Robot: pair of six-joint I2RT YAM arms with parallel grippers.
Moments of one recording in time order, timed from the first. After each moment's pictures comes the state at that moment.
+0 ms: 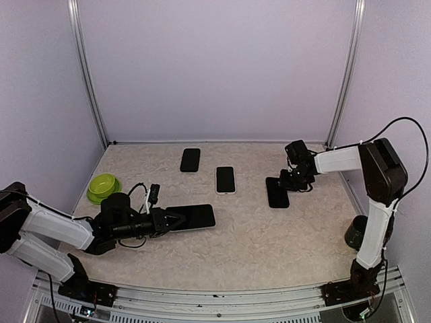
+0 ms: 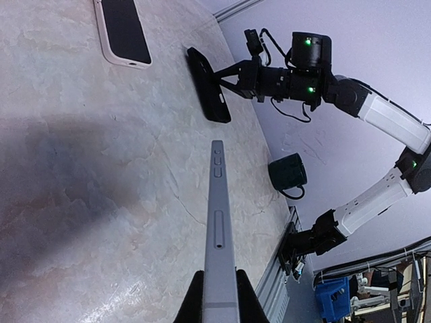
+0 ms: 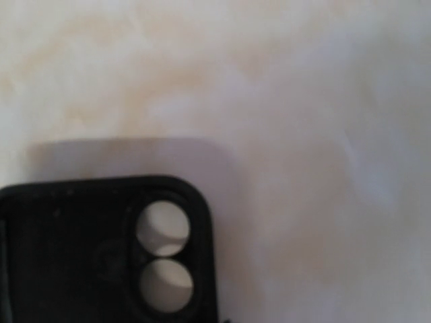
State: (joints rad) left arm -0.79 1.34 0.28 0.81 0.31 -0.97; right arm 0.36 1.95 1.22 -0.29 0.10 0.45
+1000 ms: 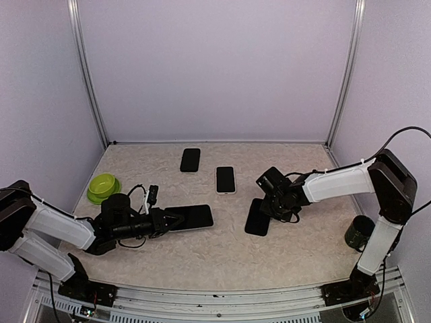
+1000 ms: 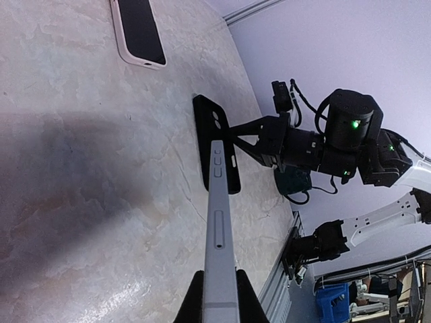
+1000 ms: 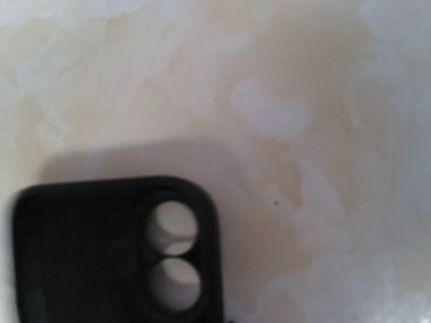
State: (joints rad) left arm -0.77 1.38 0.27 0.84 0.31 -0.98; right arm 0.76 1.76 0.98 -0.35 0.35 1.11
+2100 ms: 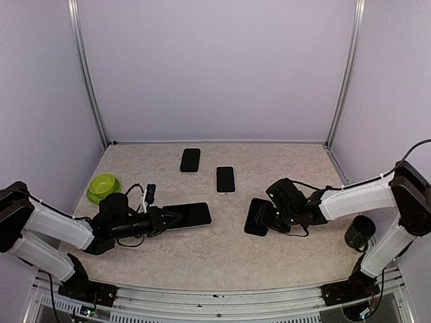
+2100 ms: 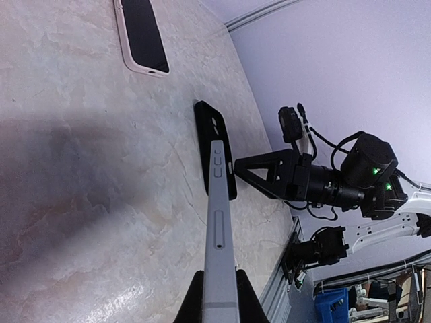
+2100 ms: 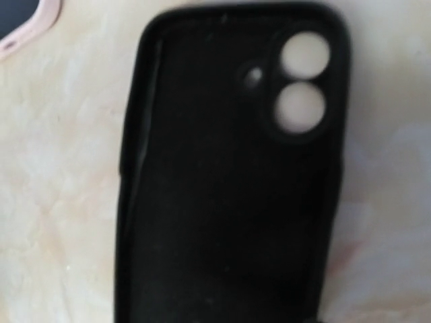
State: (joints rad) left arm -0.75 1.36 0.26 0.84 0.31 -0.99; right arm 0.83 1.56 0.73 -0.08 0.15 1.01
